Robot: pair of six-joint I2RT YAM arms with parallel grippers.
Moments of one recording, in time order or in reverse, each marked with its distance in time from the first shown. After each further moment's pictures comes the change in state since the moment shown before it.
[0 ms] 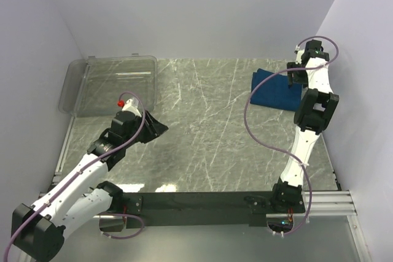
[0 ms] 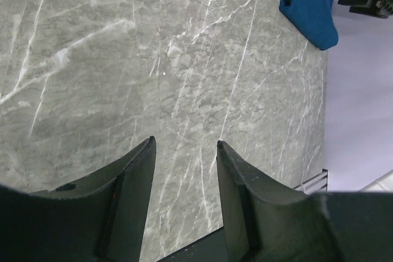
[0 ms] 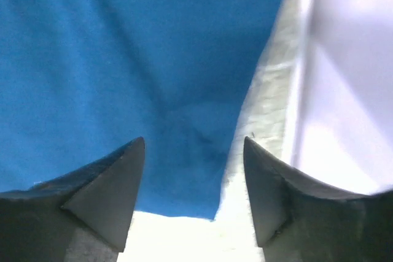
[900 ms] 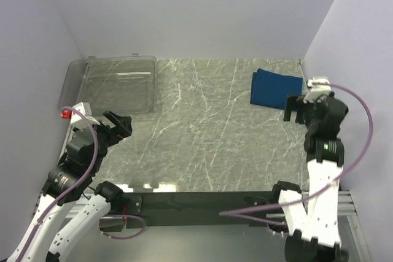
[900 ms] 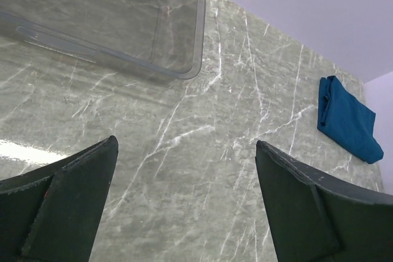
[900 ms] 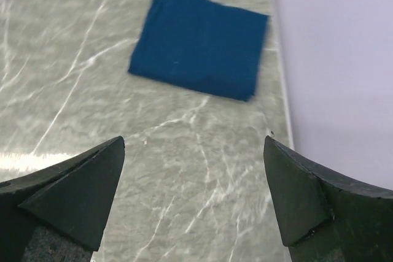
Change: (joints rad) left arm -0.001 -0.403 0.241 -0.428 -0.530 0.205; right arm 0.041 -1.574 -1.295 0.451 -0.209 0.009
